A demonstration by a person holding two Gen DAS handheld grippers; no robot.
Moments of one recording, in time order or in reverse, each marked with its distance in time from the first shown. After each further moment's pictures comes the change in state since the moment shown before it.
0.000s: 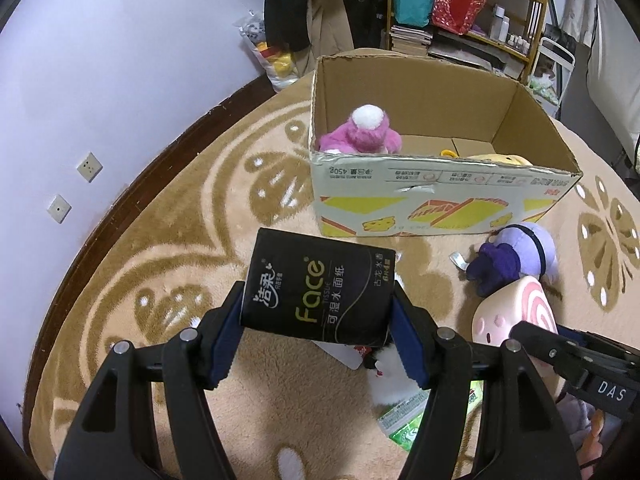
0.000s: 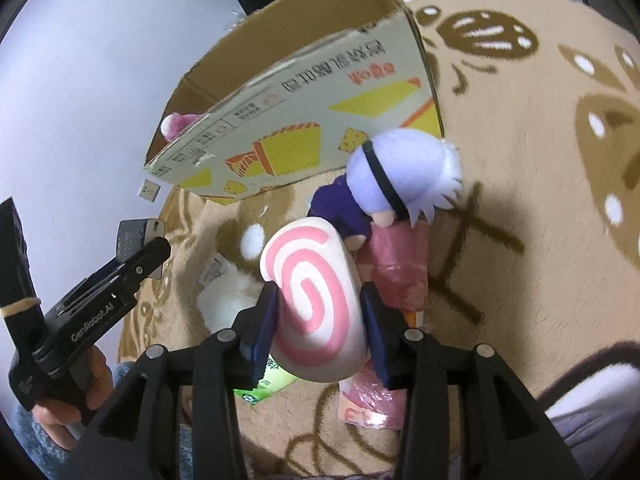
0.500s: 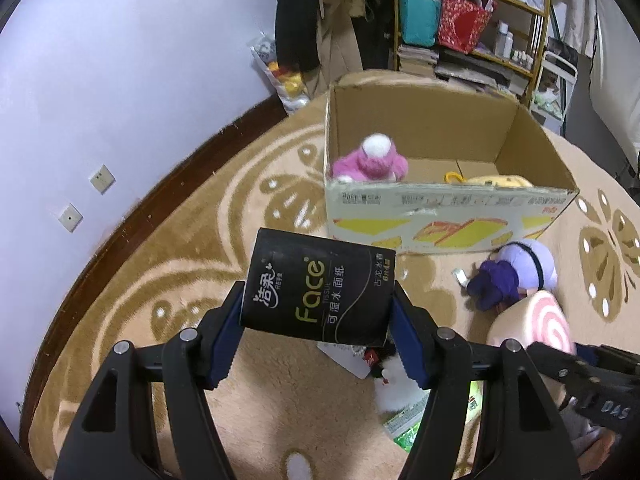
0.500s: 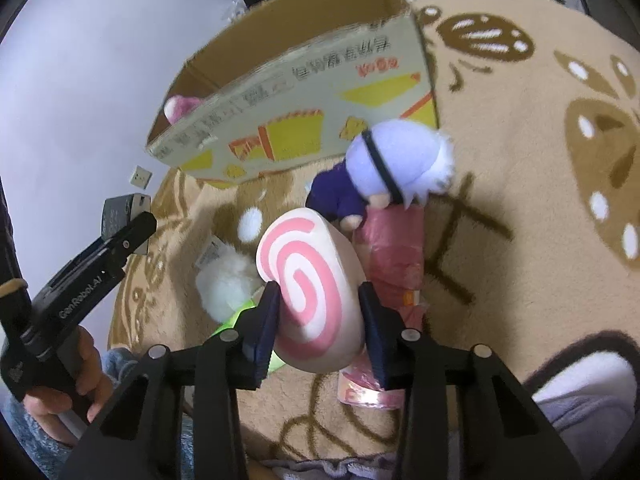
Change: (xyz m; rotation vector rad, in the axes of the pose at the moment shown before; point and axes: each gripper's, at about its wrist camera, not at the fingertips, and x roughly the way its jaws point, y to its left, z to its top) left arm -0.019 0.003 0.001 -0.015 -0.093 0.039; right arm -0.007 0.014 -0.006 -0.038 0.007 -0.056
